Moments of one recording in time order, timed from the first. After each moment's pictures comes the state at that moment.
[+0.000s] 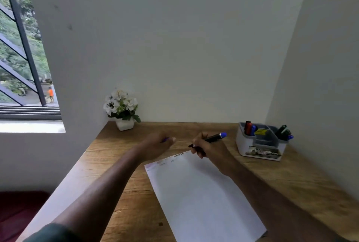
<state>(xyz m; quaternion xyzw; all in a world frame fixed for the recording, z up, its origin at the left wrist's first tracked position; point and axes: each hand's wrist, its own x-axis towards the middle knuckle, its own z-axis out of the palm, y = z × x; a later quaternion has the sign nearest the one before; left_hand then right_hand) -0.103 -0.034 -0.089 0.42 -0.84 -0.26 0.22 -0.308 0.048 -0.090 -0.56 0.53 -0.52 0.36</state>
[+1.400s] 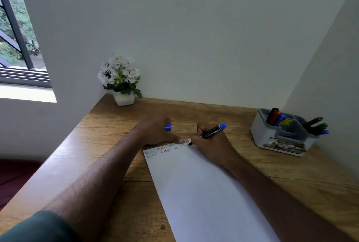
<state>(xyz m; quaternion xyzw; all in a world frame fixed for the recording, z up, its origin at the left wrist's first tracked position) -0.106 -0.082 -0.124 0.49 -0.85 -0.13 0.15 -0.300 0.003 -0.137 -0.65 0.54 -0.46 0.27</state>
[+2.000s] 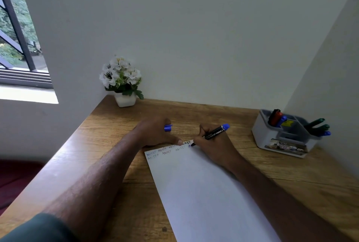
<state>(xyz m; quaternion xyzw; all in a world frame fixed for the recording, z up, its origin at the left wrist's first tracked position) -0.101 -0.081 -0.122 0.49 -0.85 -0.15 0.15 -0.303 0.001 -0.140 -0.65 0.55 -0.46 0.26</state>
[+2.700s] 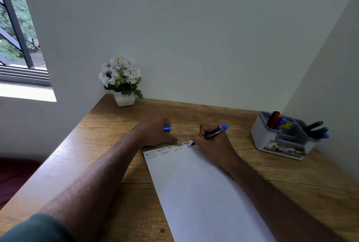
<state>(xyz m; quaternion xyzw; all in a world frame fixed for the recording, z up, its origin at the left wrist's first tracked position) -0.100 -0.084 -0.126 0.48 -0.85 -0.17 0.15 -0.305 -0.004 -0.144 -0.63 0.56 -0.48 0.24</state>
